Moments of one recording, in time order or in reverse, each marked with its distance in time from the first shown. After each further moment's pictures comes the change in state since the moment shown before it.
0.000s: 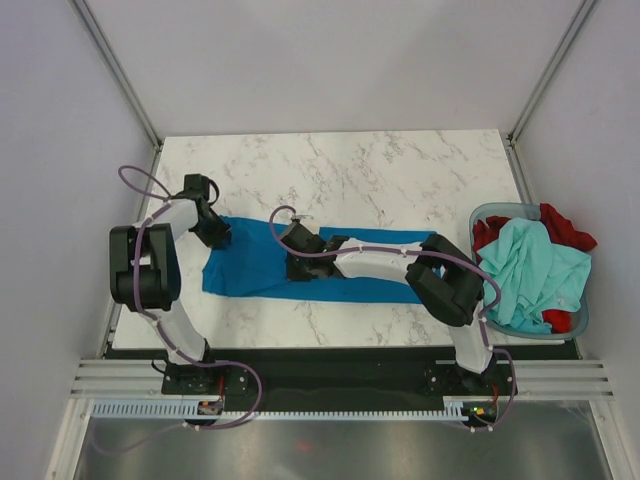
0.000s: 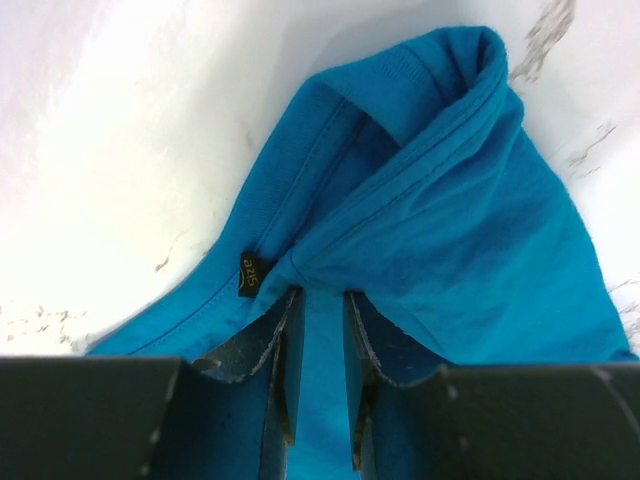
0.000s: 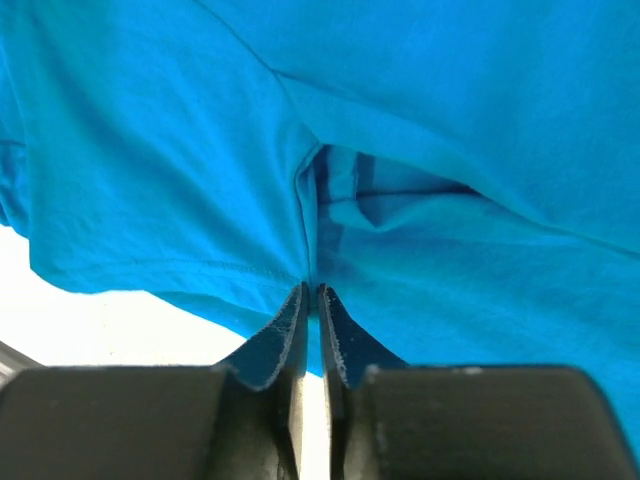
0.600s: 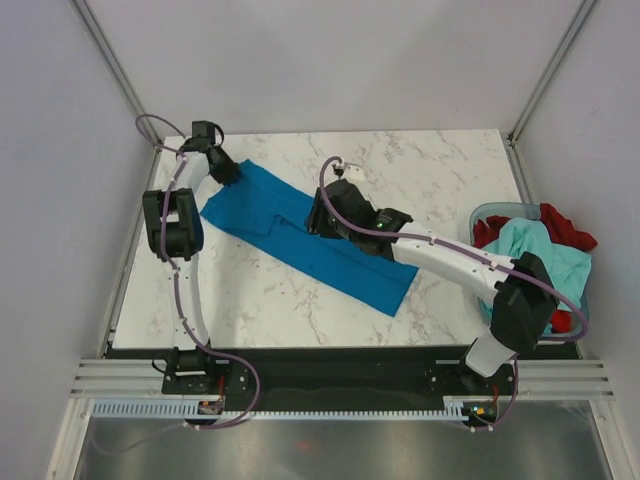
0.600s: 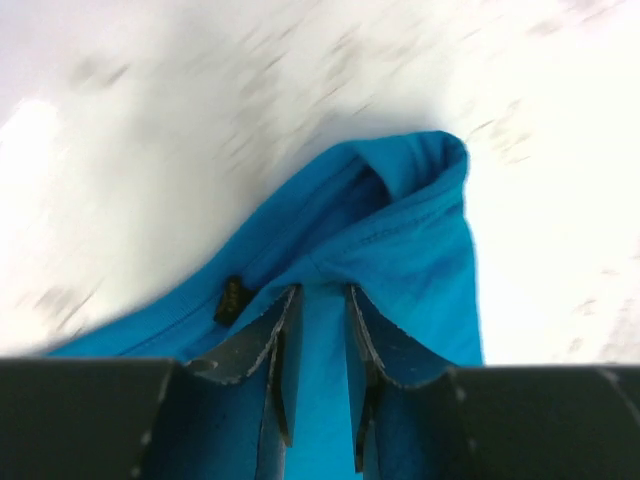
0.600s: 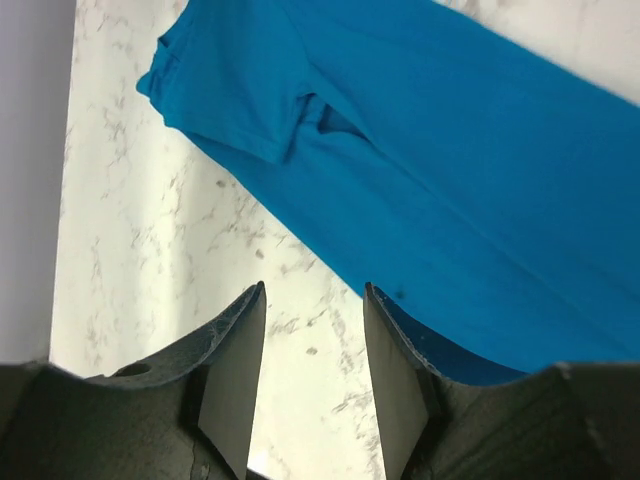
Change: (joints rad) left arm -0.007 0.573 0.840 -0.007 0.113 0.032; right arm -0.113 -0.385 -0.037 -0.058 0.147 -0.096
